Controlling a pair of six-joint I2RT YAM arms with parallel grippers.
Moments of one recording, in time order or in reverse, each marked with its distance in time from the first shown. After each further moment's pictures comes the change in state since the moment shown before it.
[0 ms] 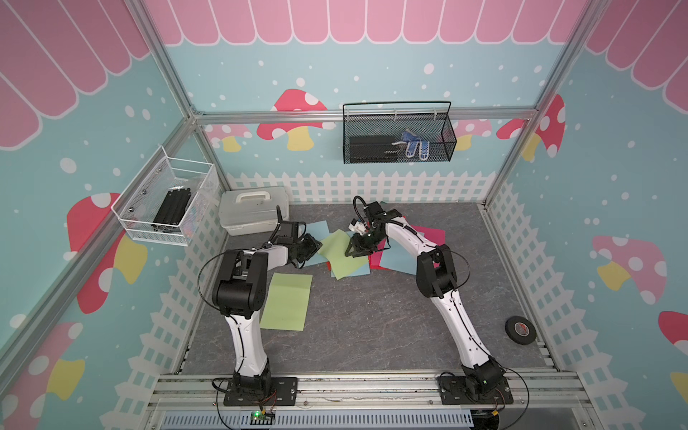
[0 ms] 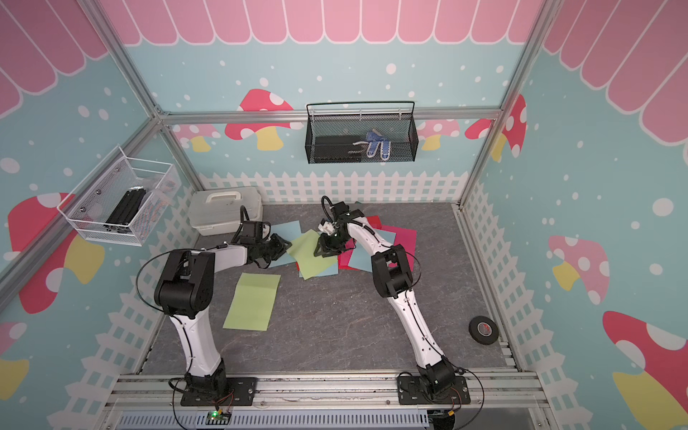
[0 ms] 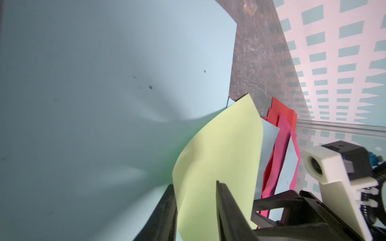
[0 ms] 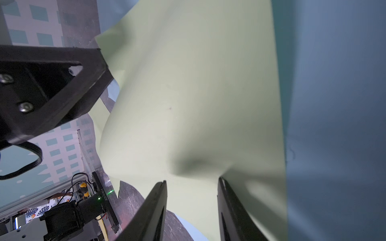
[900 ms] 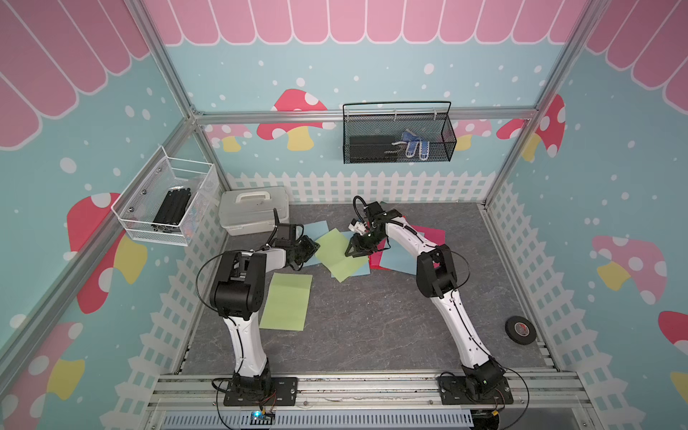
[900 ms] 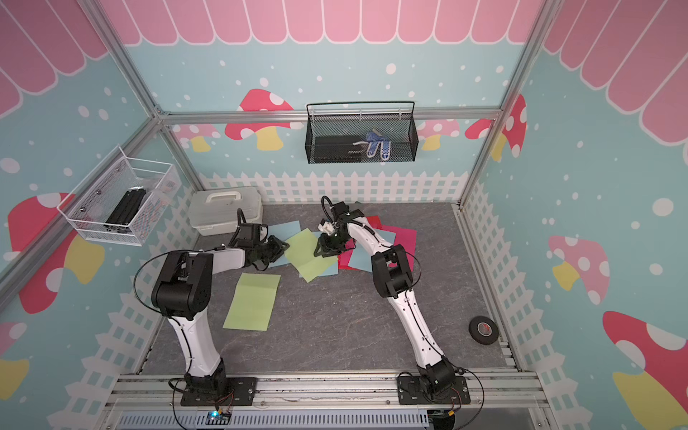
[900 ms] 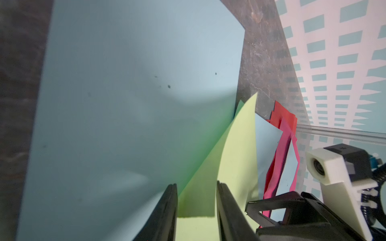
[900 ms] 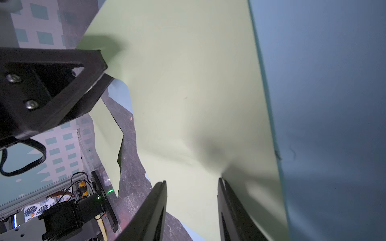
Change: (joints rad) left arm 0.009 -0.008 -0.039 0.007 -0.014 -0.005; right arm 0.000 0.000 -0.001 0.000 -0.003 -0.007
